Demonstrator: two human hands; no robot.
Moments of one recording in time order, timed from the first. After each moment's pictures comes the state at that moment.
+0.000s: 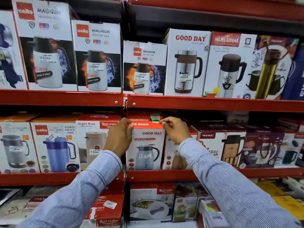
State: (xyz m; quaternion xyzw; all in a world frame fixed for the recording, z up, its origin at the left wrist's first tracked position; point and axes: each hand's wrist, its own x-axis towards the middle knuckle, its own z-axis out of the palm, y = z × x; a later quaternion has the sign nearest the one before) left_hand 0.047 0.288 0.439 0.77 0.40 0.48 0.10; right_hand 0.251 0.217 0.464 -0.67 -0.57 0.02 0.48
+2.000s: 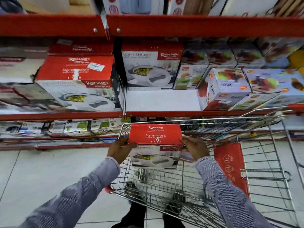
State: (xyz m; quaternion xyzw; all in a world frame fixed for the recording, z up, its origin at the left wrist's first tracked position) left_hand -0.012 0.107 0.022 0.49 0.65 0.10 0.57; right_hand 0.251 -0.011 0.034 -0.83 -0.25 0.40 0.29
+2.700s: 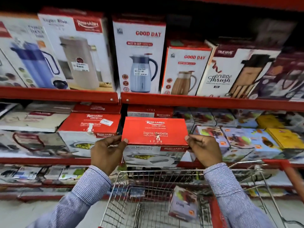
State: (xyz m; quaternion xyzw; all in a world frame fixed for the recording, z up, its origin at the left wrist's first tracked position) left_hand 0.009 0.151 0.203 0.59 0.59 0.41 0.37; right_hand 0.294 0.057 0.211 -0.76 -0.39 0.24 0.45
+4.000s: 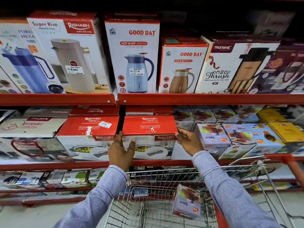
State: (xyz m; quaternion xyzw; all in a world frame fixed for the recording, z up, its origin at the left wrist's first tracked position) left_hand 0.053 0.171 0.164 0.63 0.62 0.34 0.33; right_hand 0.300 0.113 0.164 -0.73 -0.38 0.35 0.45
